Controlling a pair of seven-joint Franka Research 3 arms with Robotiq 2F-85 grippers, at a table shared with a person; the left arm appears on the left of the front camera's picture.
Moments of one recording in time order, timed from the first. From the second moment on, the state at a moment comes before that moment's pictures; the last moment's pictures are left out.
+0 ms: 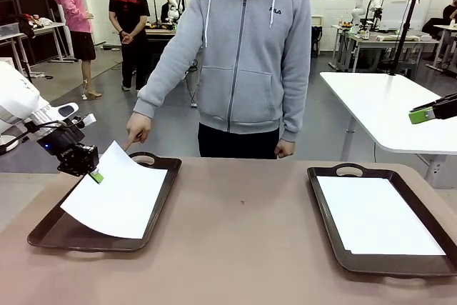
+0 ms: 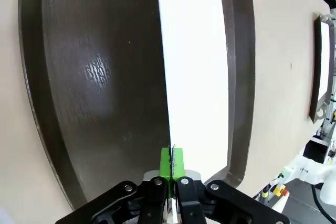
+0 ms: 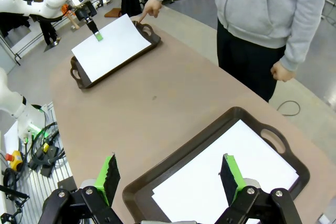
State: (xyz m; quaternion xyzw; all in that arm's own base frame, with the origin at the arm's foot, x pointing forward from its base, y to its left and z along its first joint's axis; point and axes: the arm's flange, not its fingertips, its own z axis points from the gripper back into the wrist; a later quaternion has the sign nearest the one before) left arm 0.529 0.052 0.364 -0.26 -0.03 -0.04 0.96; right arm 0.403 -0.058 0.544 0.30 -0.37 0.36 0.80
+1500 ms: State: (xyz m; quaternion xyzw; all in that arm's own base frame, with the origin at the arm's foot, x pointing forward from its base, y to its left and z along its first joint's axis) left arm 0.537 0.041 0.351 -0.24 -0.02 -0.04 0.97; right arm 0.403 -0.058 0.544 0.30 -0.37 0.36 0.80
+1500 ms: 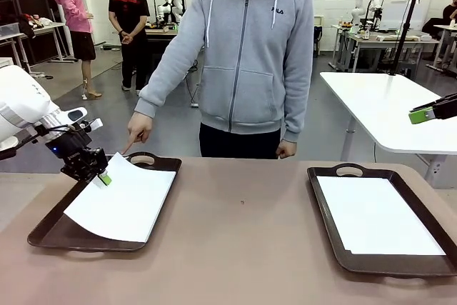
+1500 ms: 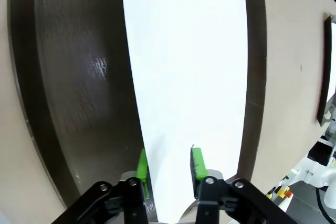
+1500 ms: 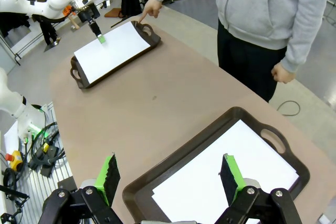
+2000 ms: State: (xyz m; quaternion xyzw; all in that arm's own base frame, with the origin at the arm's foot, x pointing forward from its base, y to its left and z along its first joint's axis) left arm 0.536 0.045 0.358 -0.22 -0.01 -0.04 0.97; right arm 0.403 -0.058 0.544 0.30 -0.37 0.36 0.80
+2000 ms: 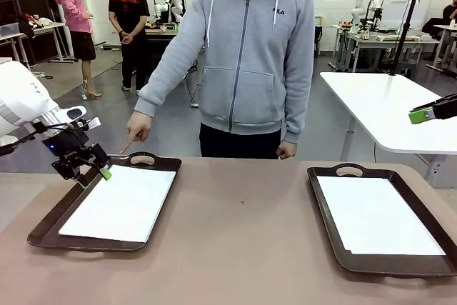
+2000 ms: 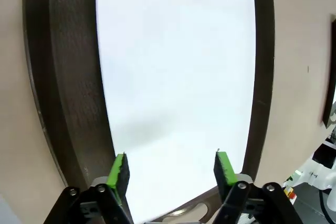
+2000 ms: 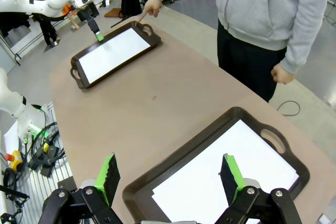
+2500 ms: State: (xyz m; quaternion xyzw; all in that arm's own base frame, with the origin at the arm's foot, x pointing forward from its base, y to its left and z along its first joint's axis) left arm 0.533 0.050 0.376 -0.21 -0.03 -0.03 0.98; right arm 0.403 -0.058 0.544 0.30 -0.37 0.36 0.80
